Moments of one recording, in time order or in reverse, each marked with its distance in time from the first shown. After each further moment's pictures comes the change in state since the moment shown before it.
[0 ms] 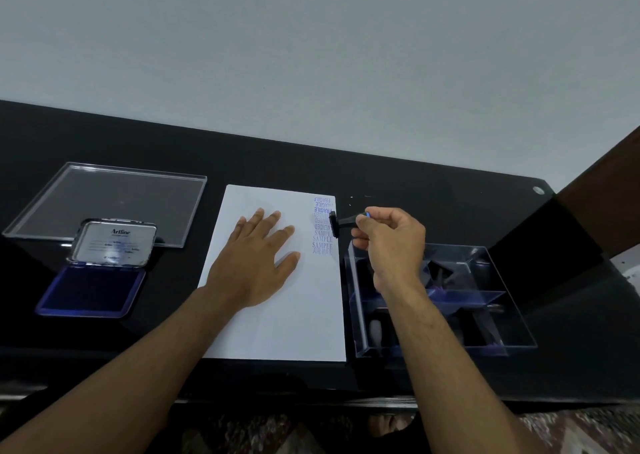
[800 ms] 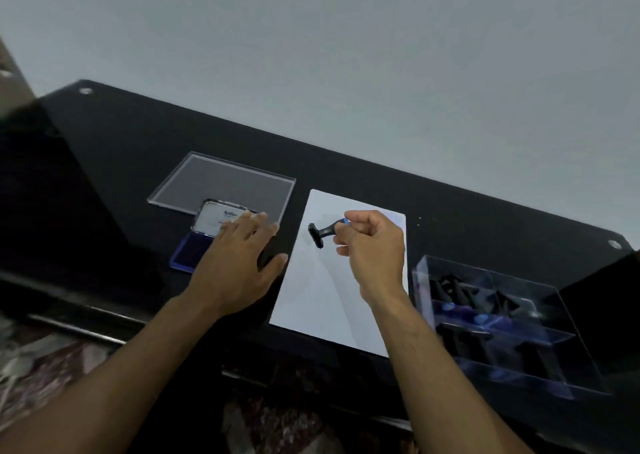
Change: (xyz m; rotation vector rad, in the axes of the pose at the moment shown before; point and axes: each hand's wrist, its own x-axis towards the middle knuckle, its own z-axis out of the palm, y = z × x) left_hand -0.109 -0.074 -0.078 -0.038 0.137 -0.220; right_hand -0.088 -0.008 0.099 -0.162 -0.307 -0.129
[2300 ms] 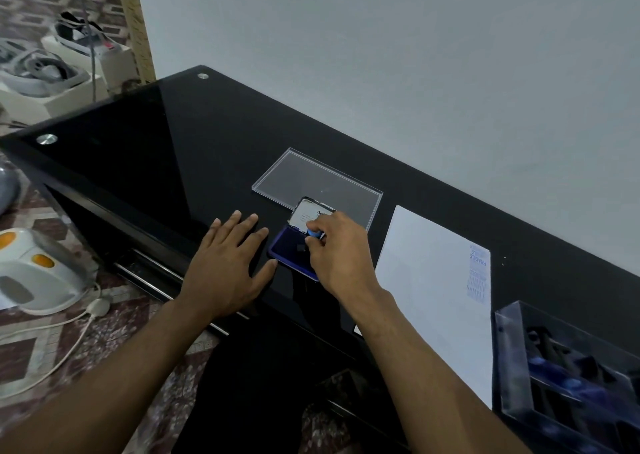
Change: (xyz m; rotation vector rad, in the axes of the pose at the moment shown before) left_hand -0.076 -0.123 -0.024 0.215 0.109 -0.216; right_hand -0.061 -0.037 0.144 -0.787 -0.506 -0.501
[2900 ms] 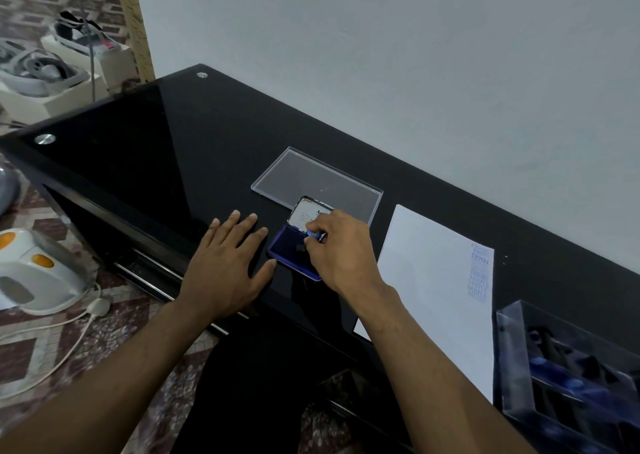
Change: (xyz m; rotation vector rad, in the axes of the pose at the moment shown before) left_hand 0.000 -0.001 0.004 0.026 0.016 0.003; right_hand 0.004 0.003 -0.003 -0.009 -0.027 -0.009
